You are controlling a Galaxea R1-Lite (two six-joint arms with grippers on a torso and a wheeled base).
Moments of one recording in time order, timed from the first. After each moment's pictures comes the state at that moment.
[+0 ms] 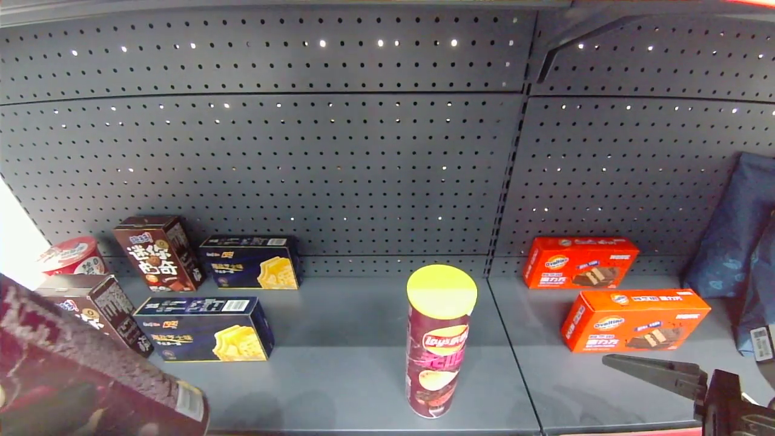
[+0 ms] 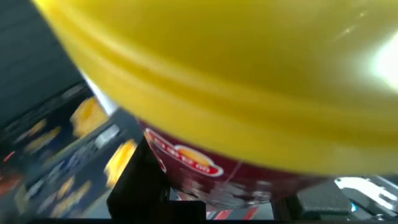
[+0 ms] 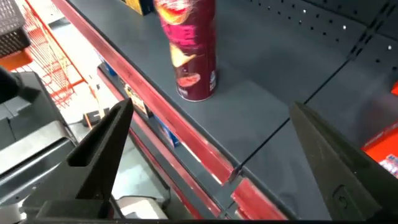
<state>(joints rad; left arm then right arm) -0.26 0.78 -0.69 0.10 -0.49 0.17 0.71 1.06 -0.21 -0.63 0.14 -0.02</state>
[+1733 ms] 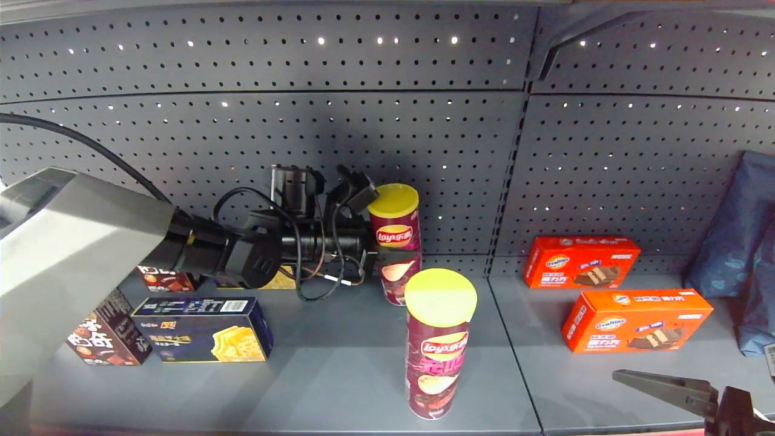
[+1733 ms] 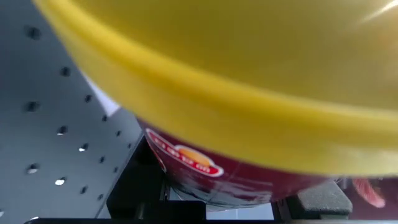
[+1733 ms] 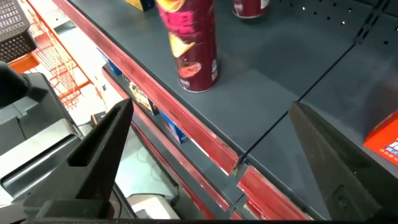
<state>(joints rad) -0.37 2.17 -1.37 -0.44 -0.80 0.33 0.70 1.02 -0.16 -0.64 0.15 0.02</state>
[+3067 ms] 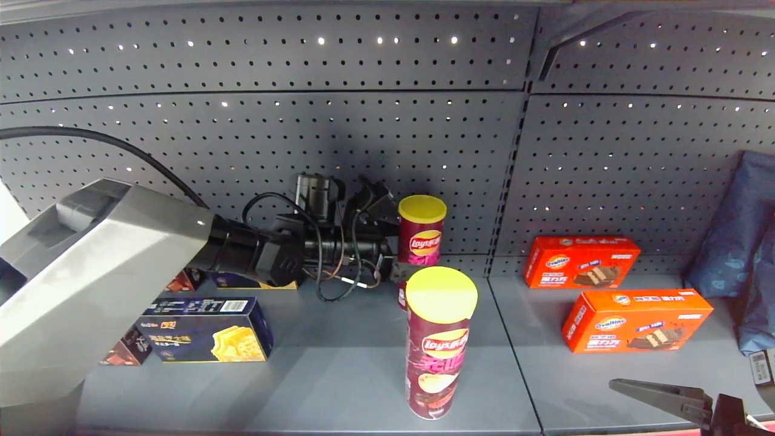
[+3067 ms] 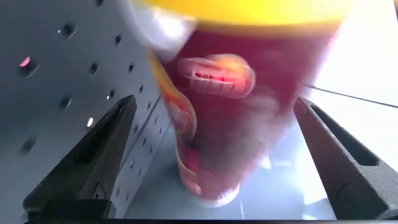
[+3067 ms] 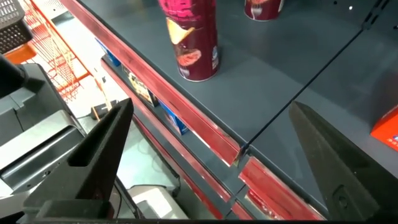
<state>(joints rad) -0.39 2.25 -1.46 -0.40 -0.77 0.33 0.70 1.04 -0.15 -0.63 0.14 0.02</state>
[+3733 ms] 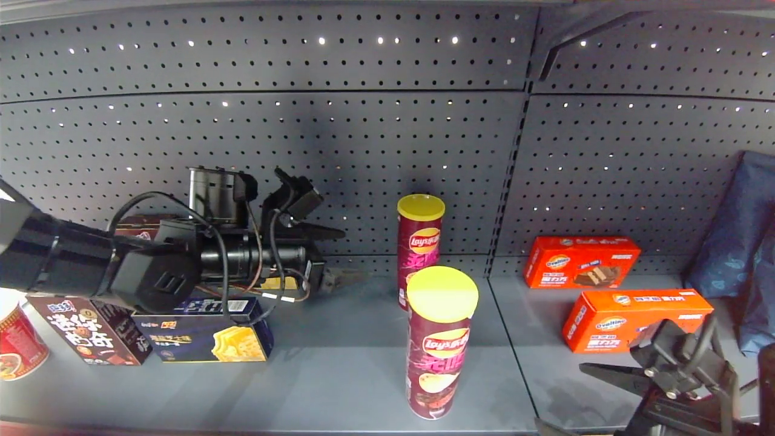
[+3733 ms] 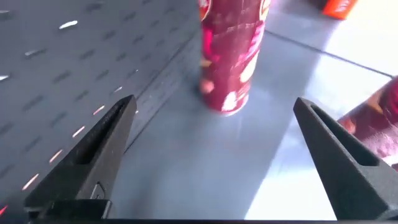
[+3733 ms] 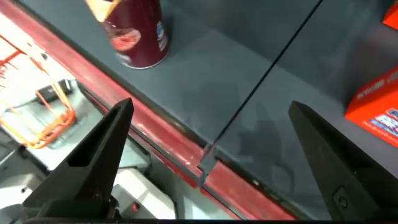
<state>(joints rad) -0.26 1.90 -1.04 -0.43 -0.66 0.33 0.73 1.31 -0.25 -0.62 -0.07 0.01</state>
